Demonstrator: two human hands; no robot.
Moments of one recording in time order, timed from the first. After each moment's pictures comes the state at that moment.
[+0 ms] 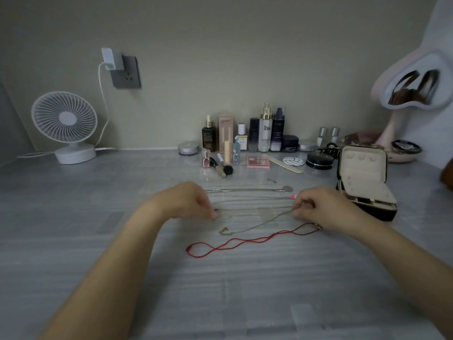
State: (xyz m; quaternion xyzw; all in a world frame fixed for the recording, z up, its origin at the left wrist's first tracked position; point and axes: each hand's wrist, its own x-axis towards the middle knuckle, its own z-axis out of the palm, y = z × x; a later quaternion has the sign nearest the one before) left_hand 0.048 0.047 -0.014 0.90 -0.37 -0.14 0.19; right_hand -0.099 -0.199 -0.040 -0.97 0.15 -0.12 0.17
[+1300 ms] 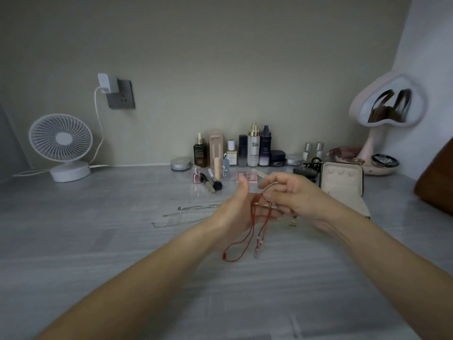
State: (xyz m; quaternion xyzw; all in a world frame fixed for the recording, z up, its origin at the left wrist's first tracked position) left_hand -0.027 -0.038 -0.009 0.56 -0.39 -0.39 0.62; right_hand -0.102 -0.171 0.014 -0.81 0.04 -0.12 0.58
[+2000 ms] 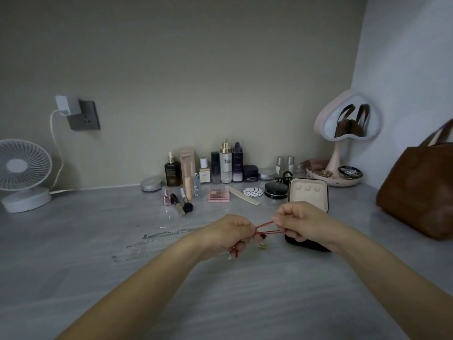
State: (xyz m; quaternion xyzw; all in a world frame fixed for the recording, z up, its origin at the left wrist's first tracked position) left_hand -0.019 -0.093 -0.003 0.71 -0.42 -0.35 0.45; right_hand -0.136 -0.250 0.007 -0.84 0.13 -0.10 0.52
